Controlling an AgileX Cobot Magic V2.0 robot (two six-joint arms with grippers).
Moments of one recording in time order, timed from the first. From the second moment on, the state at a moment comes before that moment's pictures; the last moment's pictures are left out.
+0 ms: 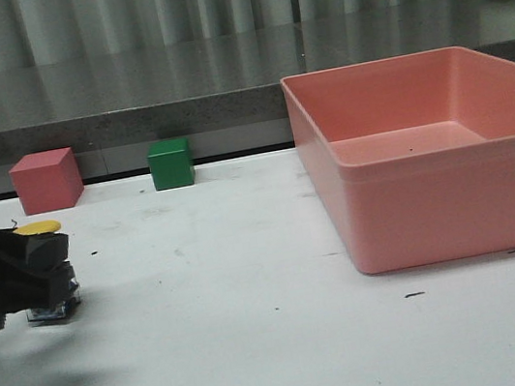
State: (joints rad) left arm -0.35 1.90 -0.35 0.02 -1.17 -0.01; right arm 0.08 0.12 -0.38 -0.09 0.60 0.12
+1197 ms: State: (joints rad) left arm -0.35 1.32 -0.43 -0.02 -0.80 -0.01; right arm 0.08 0.12 -0.38 -0.09 0.60 0.12
